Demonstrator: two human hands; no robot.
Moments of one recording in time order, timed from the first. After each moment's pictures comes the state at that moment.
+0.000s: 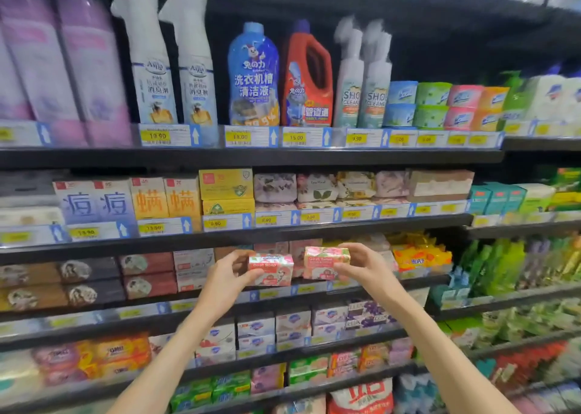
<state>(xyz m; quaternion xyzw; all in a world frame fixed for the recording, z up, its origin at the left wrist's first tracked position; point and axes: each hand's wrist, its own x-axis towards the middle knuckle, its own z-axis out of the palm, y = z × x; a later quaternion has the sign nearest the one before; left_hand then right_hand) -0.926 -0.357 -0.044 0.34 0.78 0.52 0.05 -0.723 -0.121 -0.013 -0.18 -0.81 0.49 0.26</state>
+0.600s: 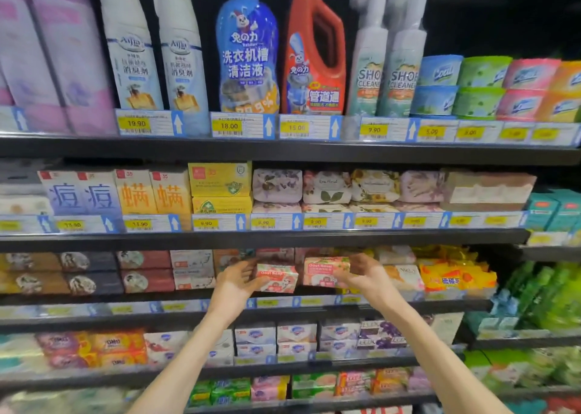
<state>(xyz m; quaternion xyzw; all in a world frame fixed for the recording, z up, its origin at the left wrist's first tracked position) -0.952 -0.301 -0.089 0.24 0.82 0.51 0.04 -0.786 -0.055 -0.053 -0.18 -0.81 0.52 0.21</state>
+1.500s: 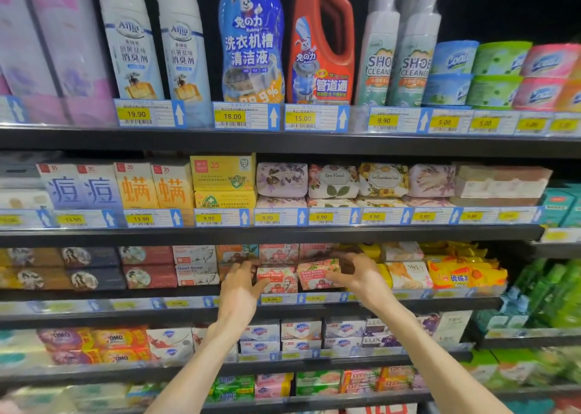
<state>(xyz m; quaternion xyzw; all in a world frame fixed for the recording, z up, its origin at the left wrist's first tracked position) -0.954 -0.286 -0.115 0.21 0.91 0.36 -0.08 -0.813 -0.054 -0.073 -0.17 -0.89 0.37 0.19</state>
